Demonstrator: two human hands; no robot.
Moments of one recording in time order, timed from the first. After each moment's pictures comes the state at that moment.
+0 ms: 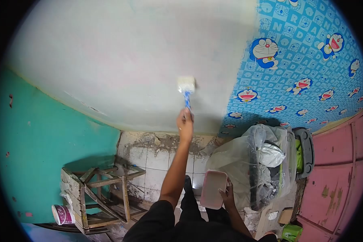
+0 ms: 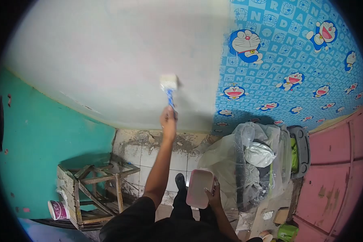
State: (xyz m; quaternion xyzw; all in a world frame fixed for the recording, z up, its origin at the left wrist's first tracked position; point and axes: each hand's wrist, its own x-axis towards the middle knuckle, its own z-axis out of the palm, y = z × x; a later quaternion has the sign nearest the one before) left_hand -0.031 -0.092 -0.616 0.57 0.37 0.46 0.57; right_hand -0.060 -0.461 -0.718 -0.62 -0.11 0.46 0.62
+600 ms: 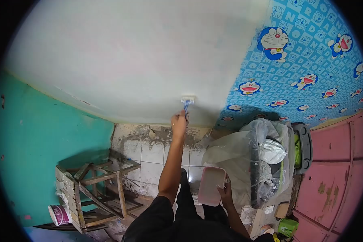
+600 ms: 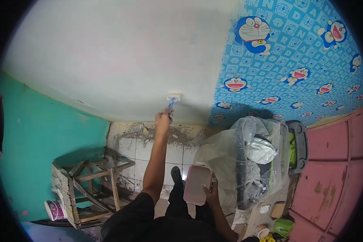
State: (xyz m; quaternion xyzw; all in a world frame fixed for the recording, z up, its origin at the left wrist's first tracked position) left_hand -0.054 -0.070 -0.675 0.46 0.47 0.35 0.67; right_hand -0.065 -0.458 -0.728 -0.64 -0.10 0.46 0.61
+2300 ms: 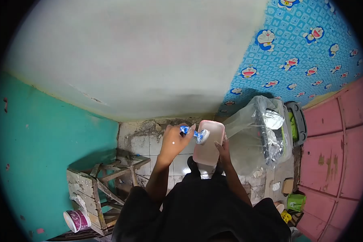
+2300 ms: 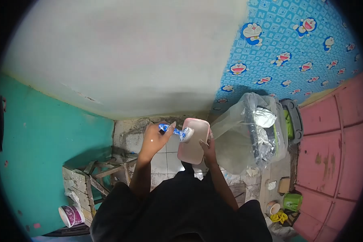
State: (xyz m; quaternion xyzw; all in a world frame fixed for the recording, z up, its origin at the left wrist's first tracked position) left_hand -0.260 -0.142 -0.453 0.86 0.31 0.19 0.36; right_hand -0.142 -0.326 -0.637 -0.53 -0.12 0.38 0.75
